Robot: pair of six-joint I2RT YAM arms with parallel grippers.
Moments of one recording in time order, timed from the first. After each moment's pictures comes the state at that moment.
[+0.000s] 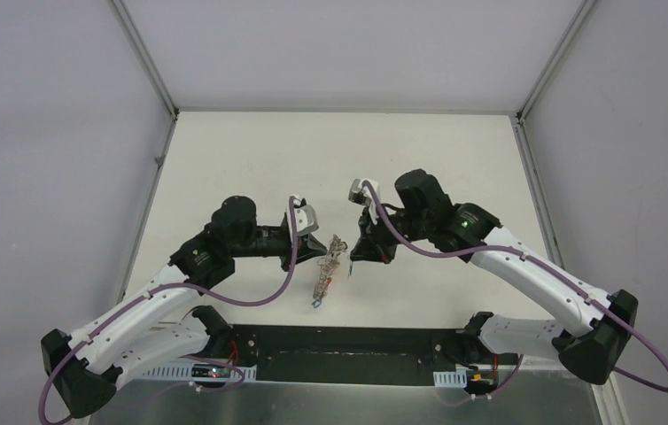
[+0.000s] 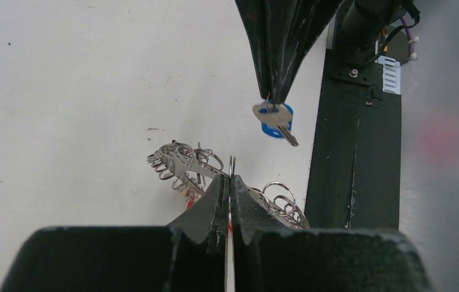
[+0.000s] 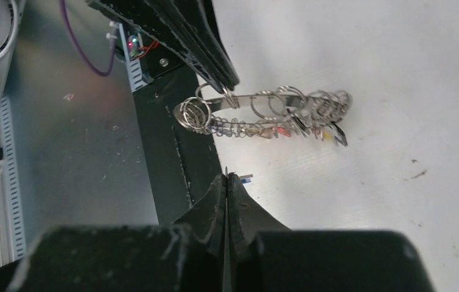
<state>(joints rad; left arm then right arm) -0.75 0.82 0.75 -0.20 0.57 0.10 0.83 1.14 1.11 -0.65 -0.56 -0.01</state>
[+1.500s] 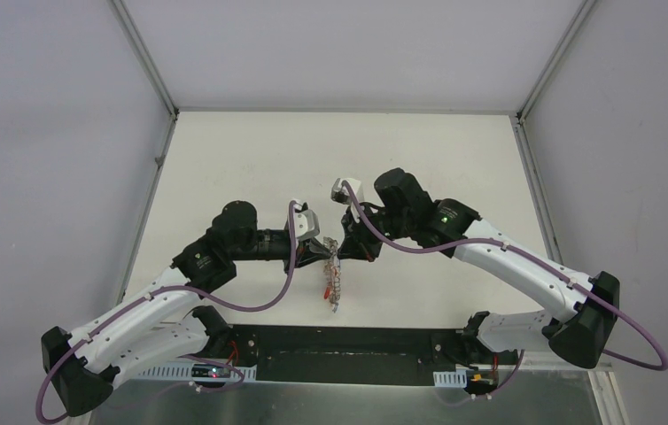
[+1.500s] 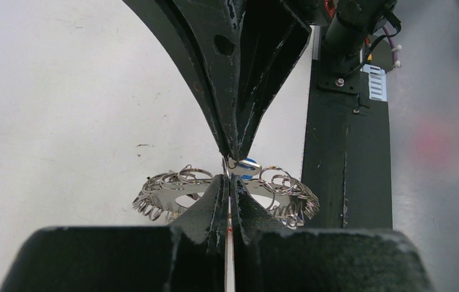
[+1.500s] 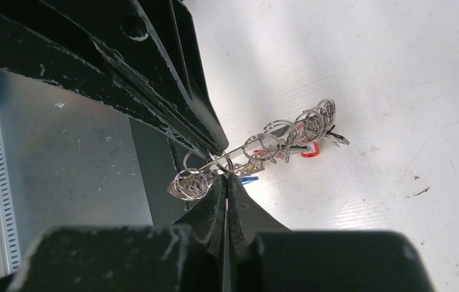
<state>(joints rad) -0.79 0.80 0.70 -0.10 0.59 0.07 0.92 1.26 1.17 -0.61 -0.50 0.03</state>
